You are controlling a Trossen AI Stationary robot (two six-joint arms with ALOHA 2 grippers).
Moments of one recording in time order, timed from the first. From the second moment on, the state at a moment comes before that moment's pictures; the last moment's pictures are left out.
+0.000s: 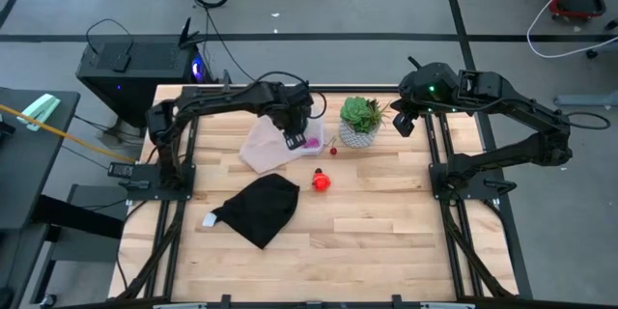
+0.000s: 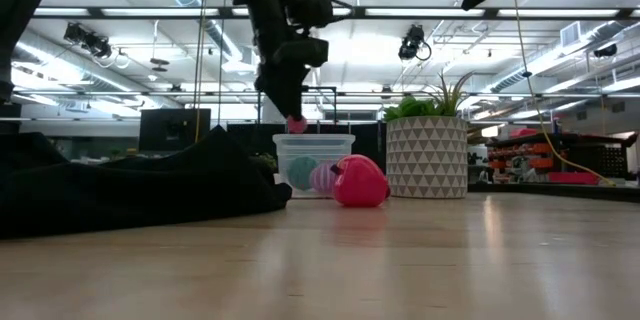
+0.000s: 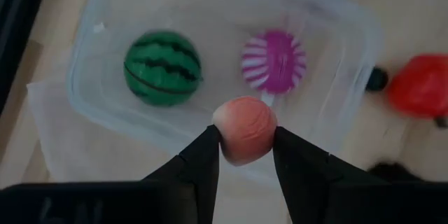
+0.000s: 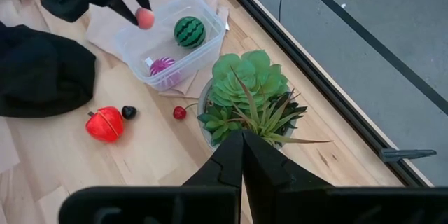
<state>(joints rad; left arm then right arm) 0.34 1.87 1.58 -0.92 -0.03 -0.04 -0.32 1.06 1.40 -1.18 0.18 0.23</state>
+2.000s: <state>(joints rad) 0.32 2.16 1.89 -1.16 -0.05 0.30 -0.32 1.07 1.40 -1.17 0.18 0.23</state>
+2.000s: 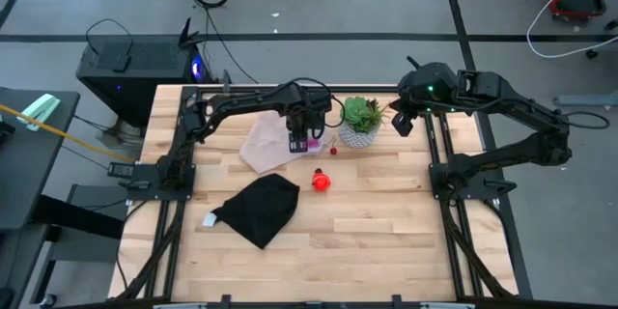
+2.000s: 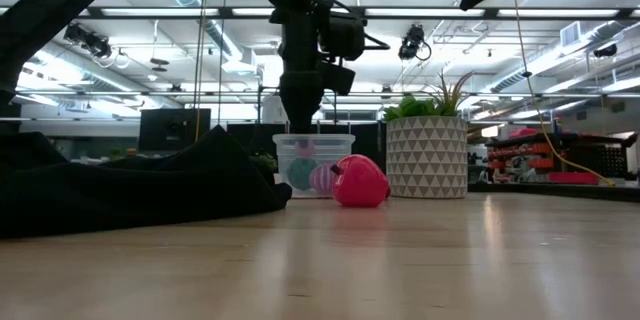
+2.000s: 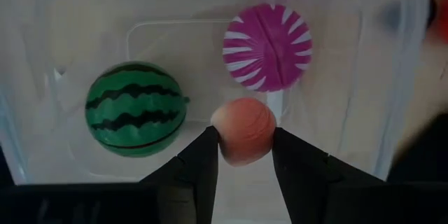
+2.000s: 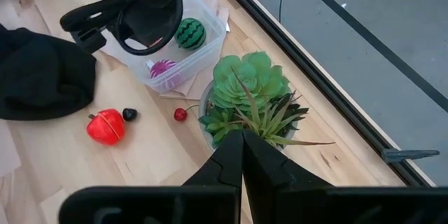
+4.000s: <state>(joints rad) 0.30 2.18 1.93 -1.21 -0.18 0.35 -0.32 1.07 1.40 -1.17 0.18 0.23</state>
